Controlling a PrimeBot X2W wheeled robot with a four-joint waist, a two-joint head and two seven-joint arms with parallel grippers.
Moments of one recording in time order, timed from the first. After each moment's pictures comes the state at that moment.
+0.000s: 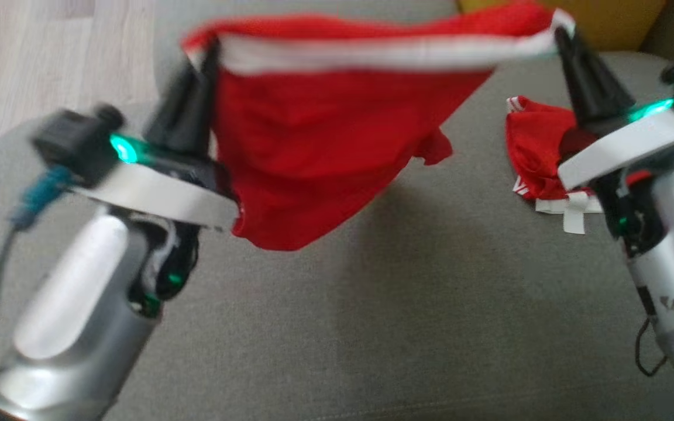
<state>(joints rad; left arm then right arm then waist) -0.54 0.34 -0.57 0.03 -0.63 0.14 -0.24 -0.62 -0.35 0.37 0.35 0.59 0.13 -0.06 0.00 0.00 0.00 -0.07</state>
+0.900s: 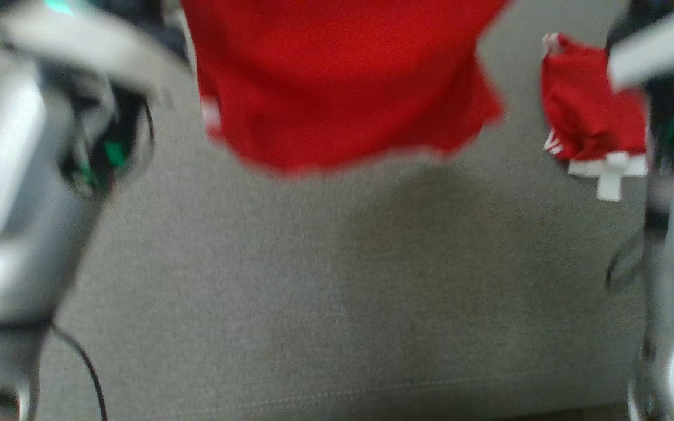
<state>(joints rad) -0.79 0.37 -0.51 0.06 -0.73 0.09 -0.07 -0.67 -0.11 0.00 0.08 0.53 0.13 0.31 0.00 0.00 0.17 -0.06</state>
